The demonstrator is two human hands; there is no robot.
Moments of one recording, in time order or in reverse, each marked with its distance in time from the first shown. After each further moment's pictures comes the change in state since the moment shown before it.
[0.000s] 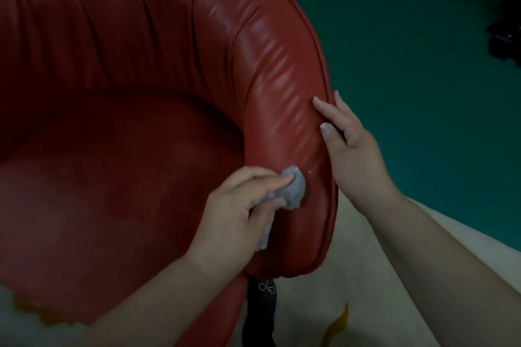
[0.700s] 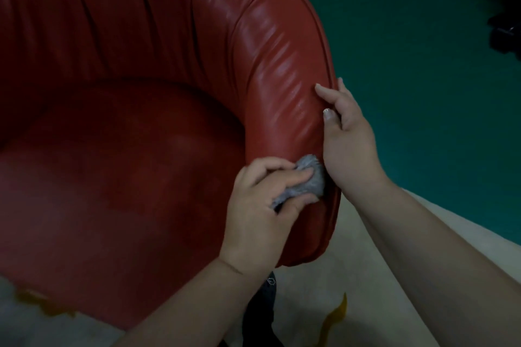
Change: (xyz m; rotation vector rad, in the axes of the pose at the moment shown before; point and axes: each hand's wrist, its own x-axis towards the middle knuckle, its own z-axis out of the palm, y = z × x) left_hand -0.011 -0.002 0.035 0.004 0.184 -0.013; right_hand -0.001 -0.008 0.017 0.001 0.121 0.016
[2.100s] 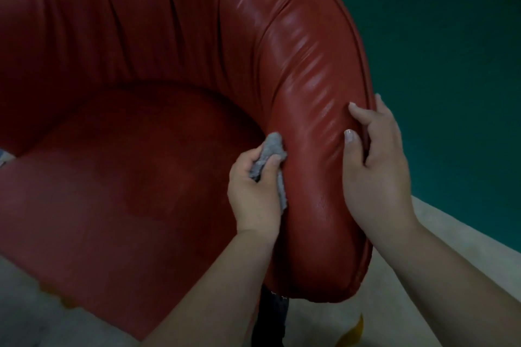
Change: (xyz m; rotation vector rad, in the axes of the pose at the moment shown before) left_hand 0.051 -0.045 0.013 -0.253 0.358 -0.593; right_hand -0.005 0.006 0.010 -0.180 0.058 -0.137
